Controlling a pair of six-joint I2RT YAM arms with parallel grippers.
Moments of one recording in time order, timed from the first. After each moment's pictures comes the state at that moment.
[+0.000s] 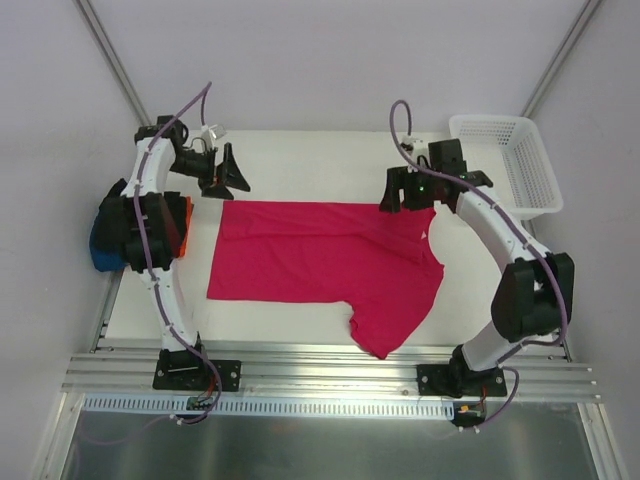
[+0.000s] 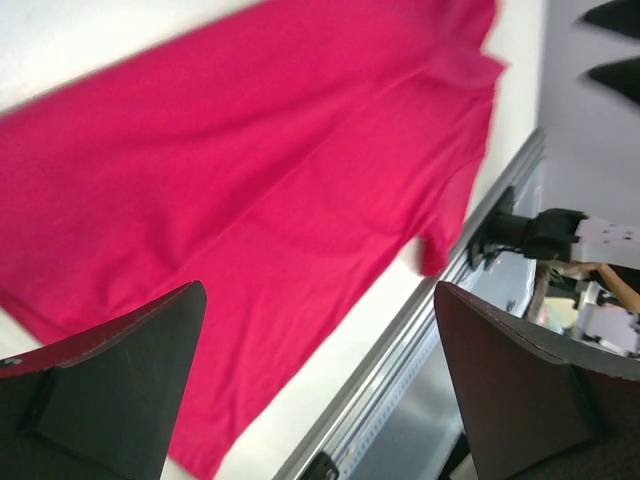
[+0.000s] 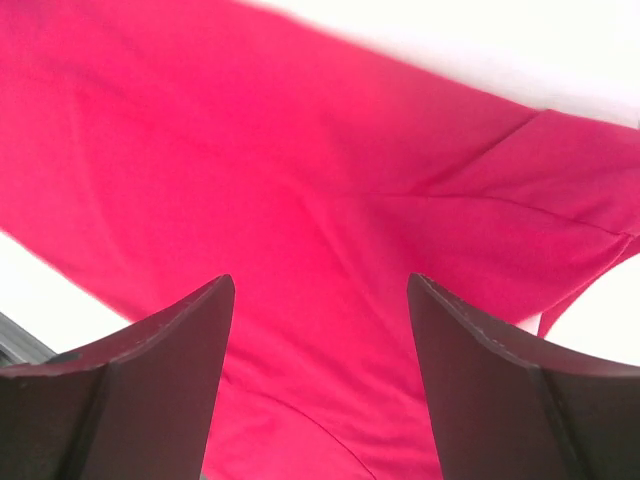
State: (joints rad) left arm 0.15 2.09 1.95 -1.21 0.98 0.20; right arm 0.27 1.57 1.32 -0.60 -0.38 0.02
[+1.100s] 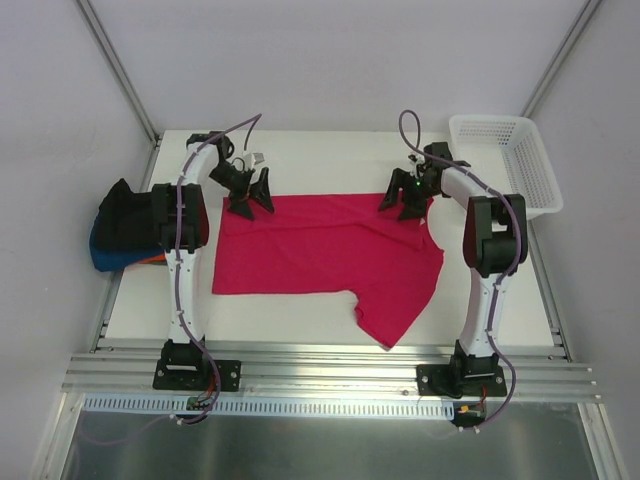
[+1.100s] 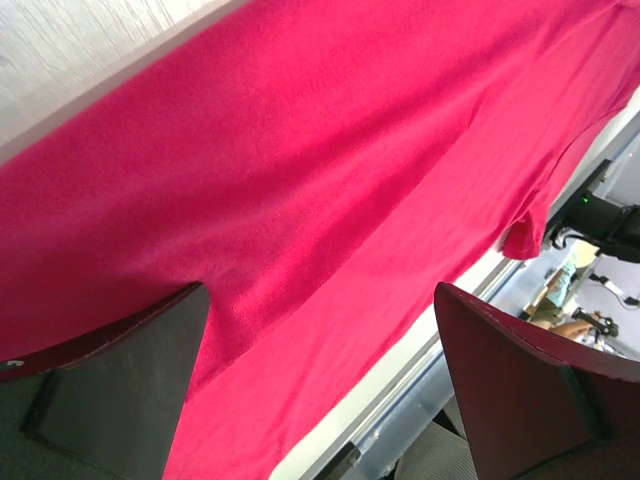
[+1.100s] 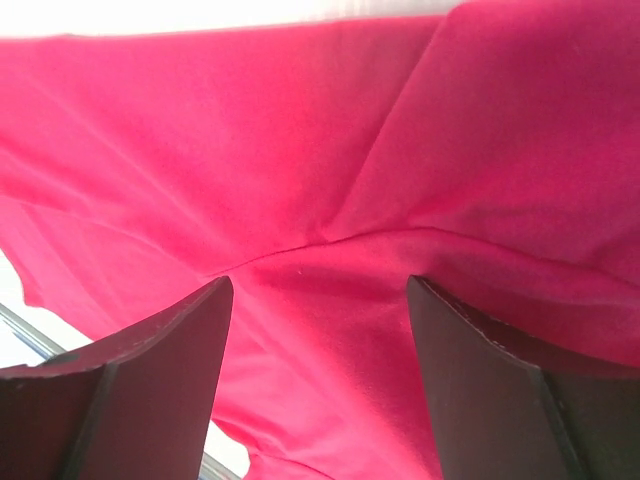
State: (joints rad) left arm -0.01 2.48 2.17 -1.29 0.76 0.20; right arm 0.12 2.12 1.57 -0.61 -0.48 0.31
